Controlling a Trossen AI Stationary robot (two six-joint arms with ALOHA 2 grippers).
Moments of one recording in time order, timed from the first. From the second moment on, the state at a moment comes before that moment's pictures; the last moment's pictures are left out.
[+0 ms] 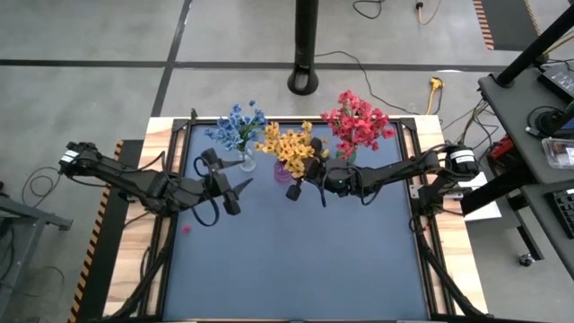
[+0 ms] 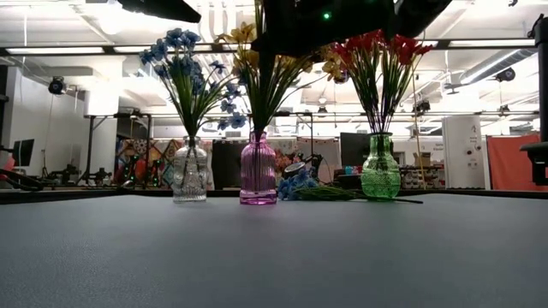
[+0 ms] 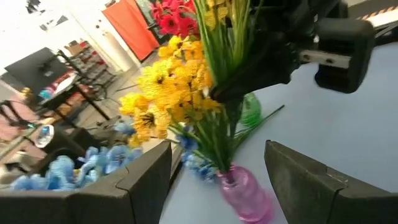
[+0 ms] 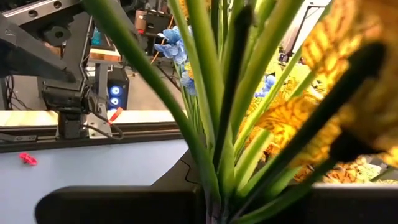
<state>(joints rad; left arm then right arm) -0.33 0.97 0.77 -0.11 -0.87 0.24 0.01 1.68 1.00 0.67 0.47 -0.21</state>
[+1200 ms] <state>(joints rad) -0.37 1.95 0.30 1.56 -0.90 0.03 0.01 1.68 1.00 0.67 0.47 -0.25</state>
